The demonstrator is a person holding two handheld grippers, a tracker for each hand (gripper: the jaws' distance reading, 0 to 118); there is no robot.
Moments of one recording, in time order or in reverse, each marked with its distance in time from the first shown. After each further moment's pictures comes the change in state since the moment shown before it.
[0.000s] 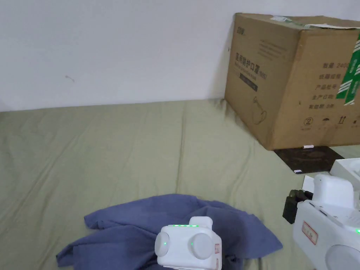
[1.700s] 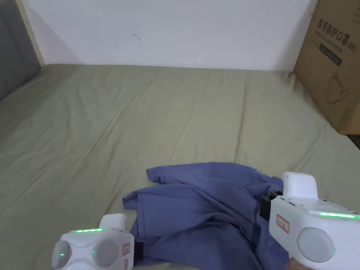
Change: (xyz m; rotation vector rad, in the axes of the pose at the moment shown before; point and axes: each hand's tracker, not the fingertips) left arm -0.227 -0.121 0.118 0.076 0.333 0.295; right arm -0.128 -0.064 -0.041 -0.253 0.259 0.196
